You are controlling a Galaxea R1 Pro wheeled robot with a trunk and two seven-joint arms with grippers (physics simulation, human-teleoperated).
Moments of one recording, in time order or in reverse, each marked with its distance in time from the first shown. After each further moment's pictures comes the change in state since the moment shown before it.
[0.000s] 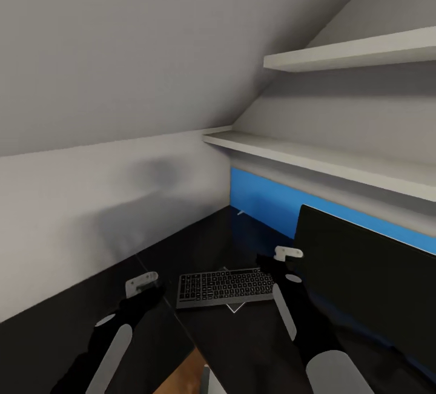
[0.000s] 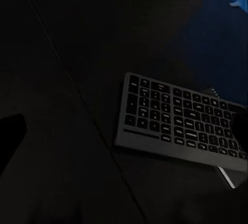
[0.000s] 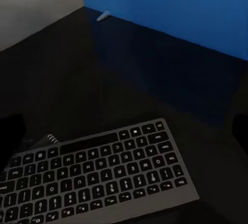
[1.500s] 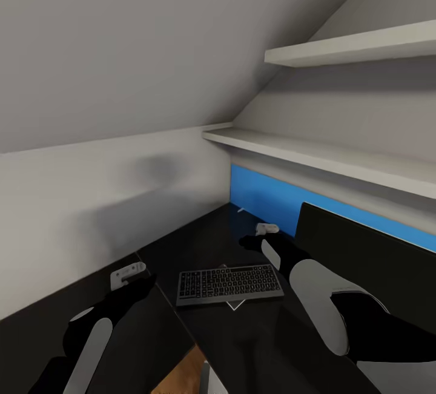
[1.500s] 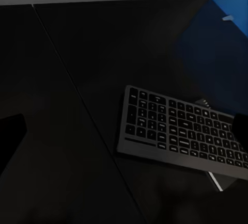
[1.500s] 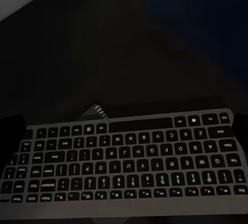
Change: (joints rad) left arm 0.040 0.000 0.108 -0.223 0.008 0.180 -0.003; right arm -0.535 -0.003 -0.013 0.767 -0.041 0.042 0.175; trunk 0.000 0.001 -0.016
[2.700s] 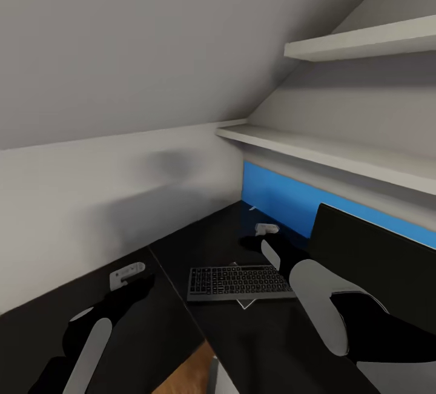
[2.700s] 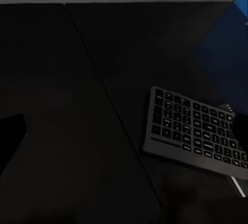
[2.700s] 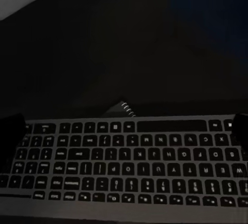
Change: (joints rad) left arm 0.000 0.001 0.003 0.001 -0.002 0.000 0.001; right arm 0.001 0.002 0.001 0.000 0.007 -0.004 0.000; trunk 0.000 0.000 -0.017
